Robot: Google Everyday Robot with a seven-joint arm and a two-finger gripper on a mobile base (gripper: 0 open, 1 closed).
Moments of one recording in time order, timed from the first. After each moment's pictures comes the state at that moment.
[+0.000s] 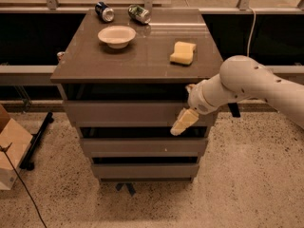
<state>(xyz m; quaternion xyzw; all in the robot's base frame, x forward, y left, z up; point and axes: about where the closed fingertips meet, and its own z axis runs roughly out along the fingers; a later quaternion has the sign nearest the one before) 0.620 -0.115 0.726 -0.55 0.77 0.10 0.31</state>
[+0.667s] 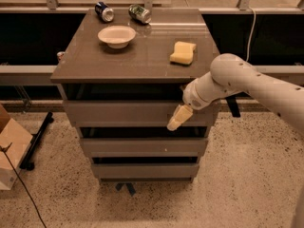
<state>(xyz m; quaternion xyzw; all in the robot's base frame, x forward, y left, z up) 0.661 -0.104 0.693 -0.56 0.76 0.12 0.29</state>
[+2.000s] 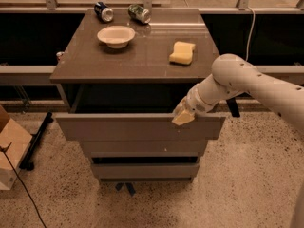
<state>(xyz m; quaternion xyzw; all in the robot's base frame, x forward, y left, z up) 0.632 -0.106 0.677 -0.60 0.75 0.15 0.24</state>
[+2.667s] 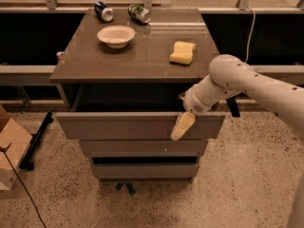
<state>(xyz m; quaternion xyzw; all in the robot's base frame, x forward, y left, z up) 0.632 -0.105 0.676 -0.60 0.75 0.15 0.24</state>
